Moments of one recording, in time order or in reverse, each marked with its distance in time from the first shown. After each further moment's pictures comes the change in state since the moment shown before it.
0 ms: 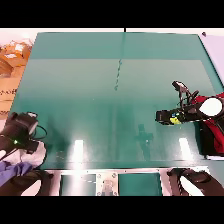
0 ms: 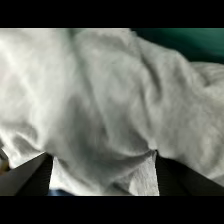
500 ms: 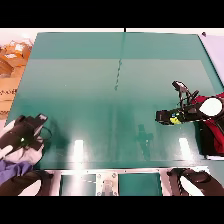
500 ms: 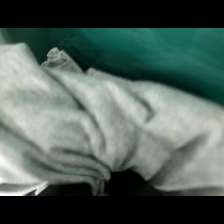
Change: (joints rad) left arm 0.001 -0.104 0.029 0.003 0.188 0.151; right arm 0.000 0.000 0.000 0.000 0.000 0.000
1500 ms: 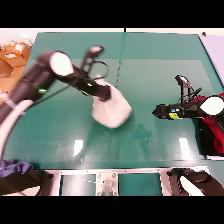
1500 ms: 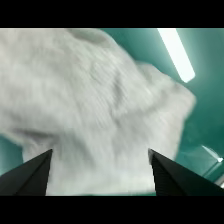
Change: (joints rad) left arm -0.407 -0.332 0.954 -0.977 0.055 0.138; right arm -0.002 0.000 0.029 0.032 -0.103 0.000
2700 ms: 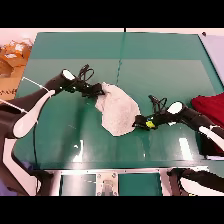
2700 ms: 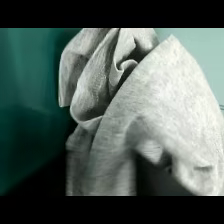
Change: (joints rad) left arm 0.263 -0.459 0.013 -0.455 0.286 0.220; right arm 0.092 -0.406 -0.132 0.384 -0.174 -0.193
